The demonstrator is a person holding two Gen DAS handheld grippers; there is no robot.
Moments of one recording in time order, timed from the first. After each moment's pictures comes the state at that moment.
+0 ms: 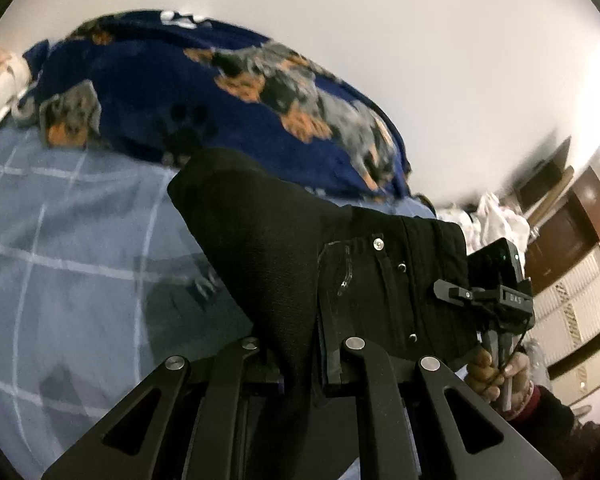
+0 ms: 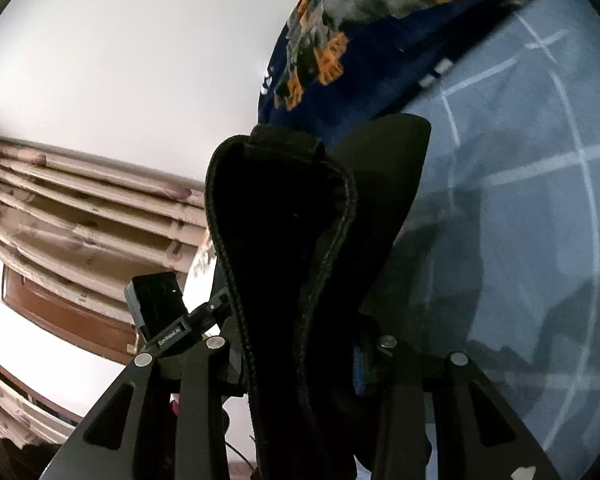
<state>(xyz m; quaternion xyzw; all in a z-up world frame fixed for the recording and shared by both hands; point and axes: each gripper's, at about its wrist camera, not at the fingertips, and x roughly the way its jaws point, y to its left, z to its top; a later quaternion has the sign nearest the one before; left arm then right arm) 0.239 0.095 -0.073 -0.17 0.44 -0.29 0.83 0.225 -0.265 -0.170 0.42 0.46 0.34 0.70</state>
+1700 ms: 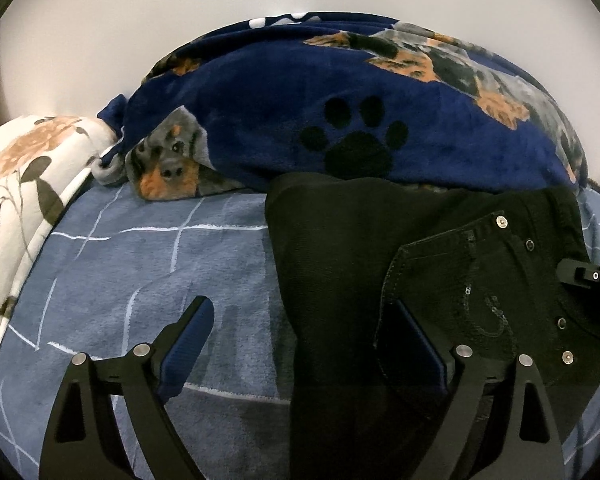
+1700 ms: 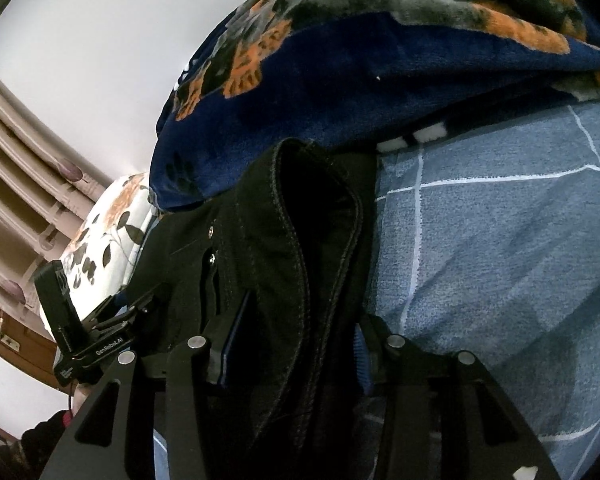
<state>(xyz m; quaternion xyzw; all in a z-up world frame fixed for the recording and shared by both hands) 0.319 0.095 -0.167 0.02 0.39 -0.05 0.92 0.334 -0.208 -0.224 0.24 0.45 0.23 0.83</state>
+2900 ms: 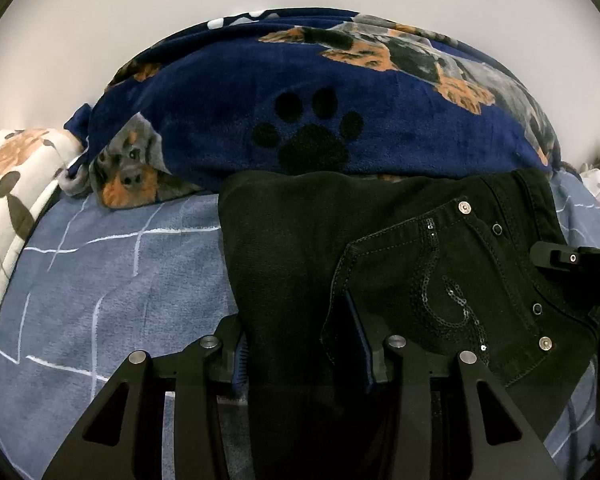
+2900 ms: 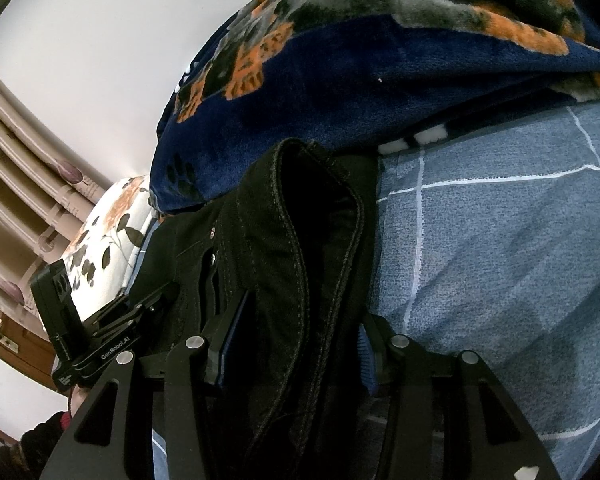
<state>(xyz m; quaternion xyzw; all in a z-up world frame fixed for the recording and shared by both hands) 0.317 0.082 -0.173 0.03 0.39 -0.11 0.91 0.337 -0.206 -0.223 0.23 0.45 0.23 0.83</state>
